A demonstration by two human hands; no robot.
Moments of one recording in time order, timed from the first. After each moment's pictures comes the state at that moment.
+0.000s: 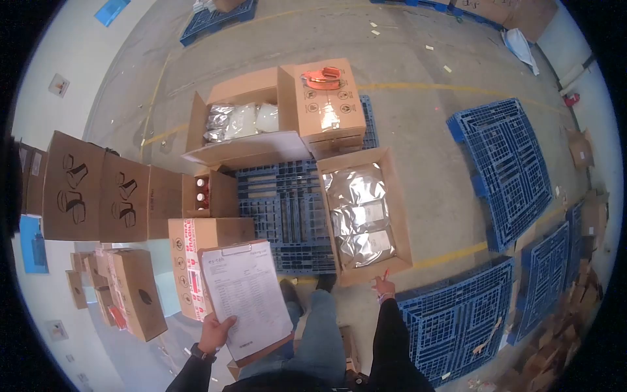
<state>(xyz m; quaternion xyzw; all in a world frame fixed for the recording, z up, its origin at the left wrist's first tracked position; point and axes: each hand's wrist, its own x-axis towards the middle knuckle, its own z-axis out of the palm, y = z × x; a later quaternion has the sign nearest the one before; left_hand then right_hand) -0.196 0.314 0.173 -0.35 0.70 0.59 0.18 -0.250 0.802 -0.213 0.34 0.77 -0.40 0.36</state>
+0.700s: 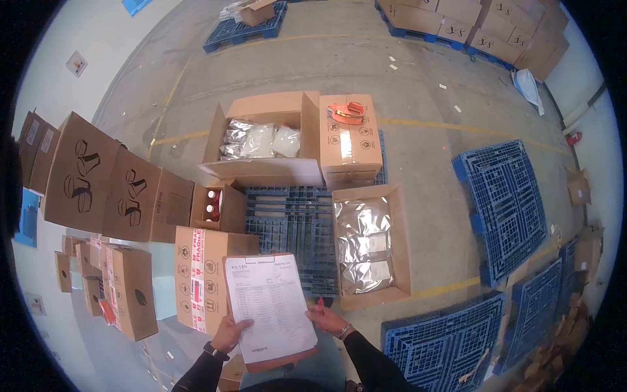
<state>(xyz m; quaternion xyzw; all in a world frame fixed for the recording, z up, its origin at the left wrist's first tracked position) -0.221 0.311 0.151 -0.36 0.60 0.69 0.19 -0.303 0.609 -0.007 0.07 0.50 -0.64 0.58</state>
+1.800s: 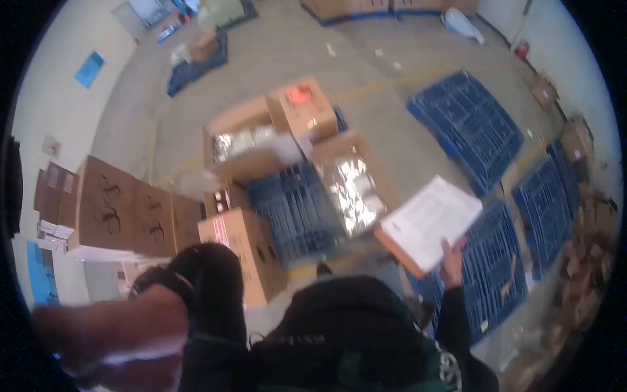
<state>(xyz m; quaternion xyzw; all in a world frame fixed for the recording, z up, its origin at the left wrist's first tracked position) -0.197 0.444 0.599 0.59 0.34 0.61 -0.41 -0.094 0.843 0.191 0.35 0.50 -0.78 -0.10</state>
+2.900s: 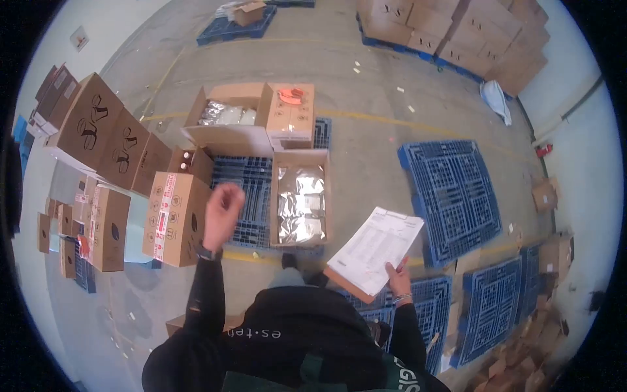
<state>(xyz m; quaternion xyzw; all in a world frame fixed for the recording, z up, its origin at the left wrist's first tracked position) -0.270 0.576 0.313 -0.12 0.79 0.59 -0.15 -0.211 1.091 0.152 0.22 0.69 -0.69 0.08</state>
